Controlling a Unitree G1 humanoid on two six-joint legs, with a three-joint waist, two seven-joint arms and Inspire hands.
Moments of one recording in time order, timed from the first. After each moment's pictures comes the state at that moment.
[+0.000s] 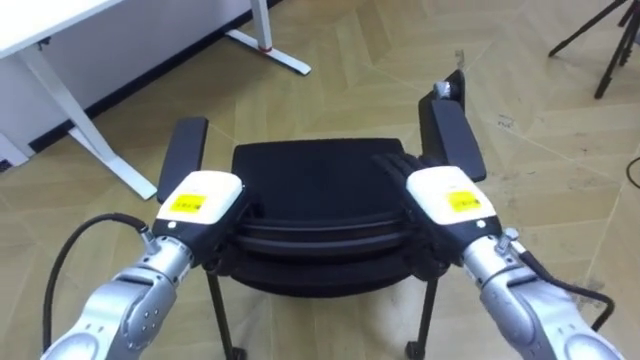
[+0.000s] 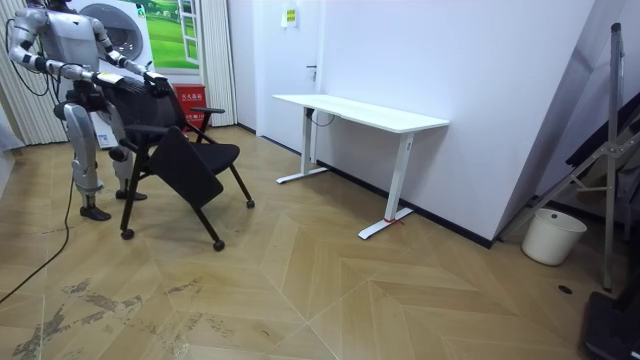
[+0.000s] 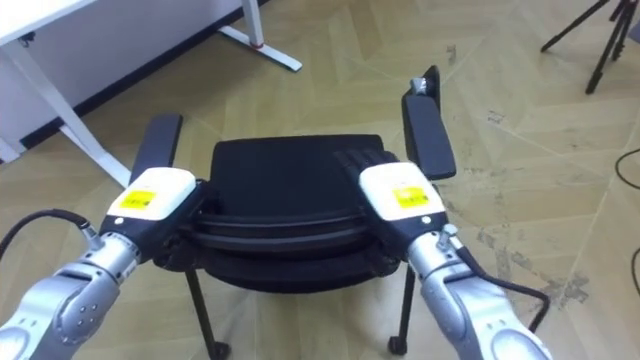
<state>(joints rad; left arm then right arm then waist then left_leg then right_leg) 0.04 0.52 -0.29 0.02 0.87 -0.05 -0.07 0.02 -0.54 0.43 -0.05 -0.91 0.03 0.01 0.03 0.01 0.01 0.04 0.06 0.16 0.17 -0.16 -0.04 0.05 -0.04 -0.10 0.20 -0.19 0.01</state>
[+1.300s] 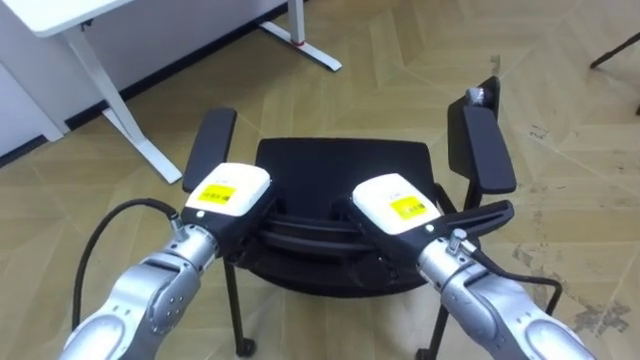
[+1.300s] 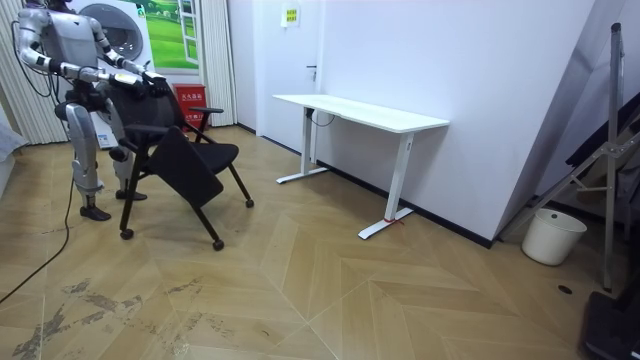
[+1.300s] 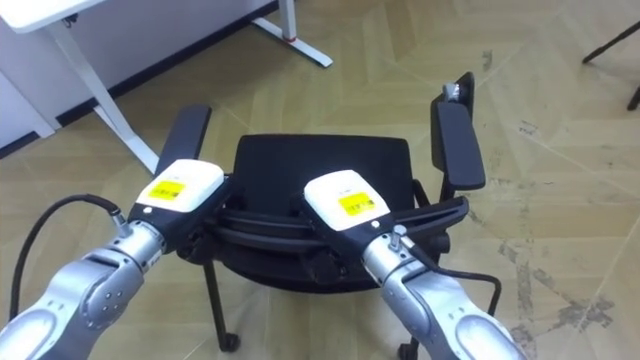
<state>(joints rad) -0.04 0.48 -0.36 0.03 0.90 -0.04 -0.11 -0.08 -0.50 0.55 0.07 -0.88 -0.08 -0.02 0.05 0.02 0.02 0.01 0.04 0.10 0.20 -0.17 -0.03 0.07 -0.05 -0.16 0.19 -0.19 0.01</state>
